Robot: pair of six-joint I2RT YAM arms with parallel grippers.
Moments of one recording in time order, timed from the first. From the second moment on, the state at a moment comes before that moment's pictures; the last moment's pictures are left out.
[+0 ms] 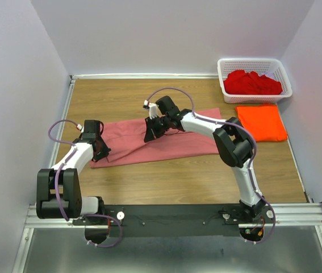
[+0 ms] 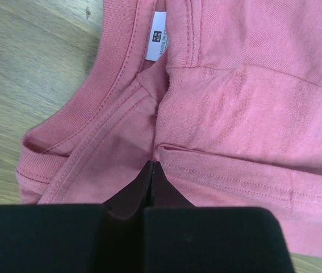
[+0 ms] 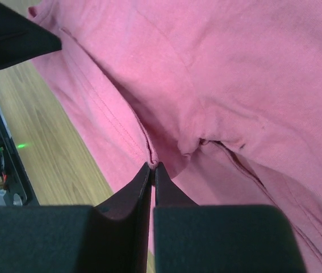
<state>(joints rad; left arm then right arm) 0.01 1.33 0.66 -0.41 -0.07 -0.57 0.72 2.19 1.61 -0.25 -0.59 0.22</state>
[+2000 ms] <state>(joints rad) -0.04 2.09 1.52 -0.45 -0.19 -0.37 0.73 1.81 1.14 -0.51 -0.15 0.25</state>
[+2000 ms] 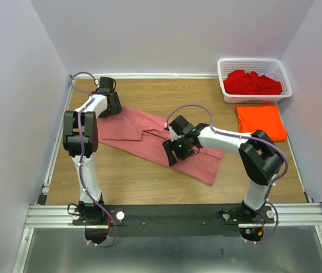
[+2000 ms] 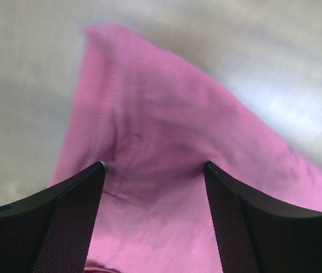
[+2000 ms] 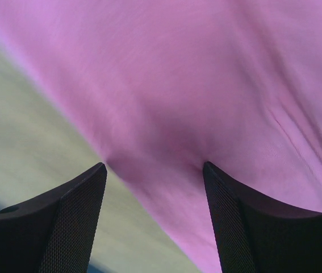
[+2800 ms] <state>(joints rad) -0.09 2.20 2.00 -0.55 -0.24 -0.34 0.81 1.81 1.41 -0.82 -0.11 0.20</state>
